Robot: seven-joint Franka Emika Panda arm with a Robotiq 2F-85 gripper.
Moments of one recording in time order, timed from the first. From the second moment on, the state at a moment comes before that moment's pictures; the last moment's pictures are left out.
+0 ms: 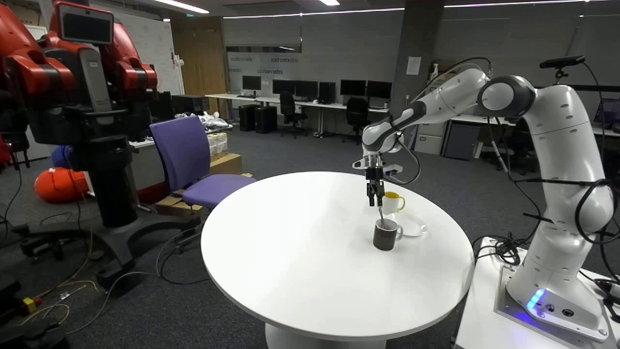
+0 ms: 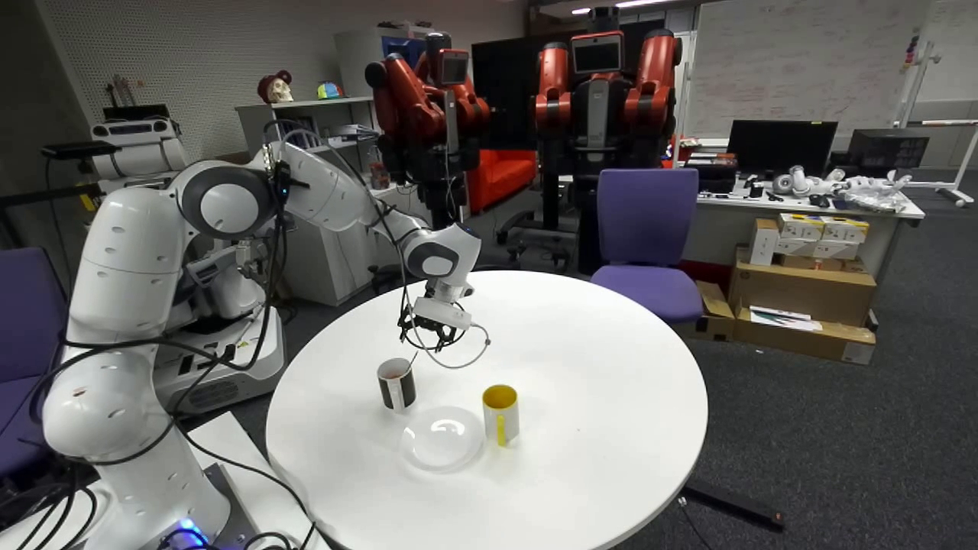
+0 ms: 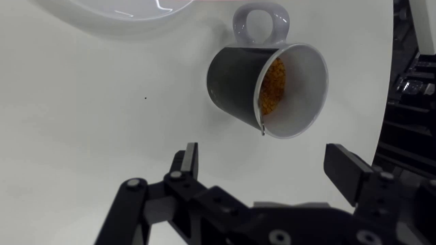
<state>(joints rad) -0.18 0.50 0.03 -1.81 0.26 1.92 -1.09</state>
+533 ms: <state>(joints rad) -0.17 0.40 0.03 -1.93 0.26 1.97 -1.07</state>
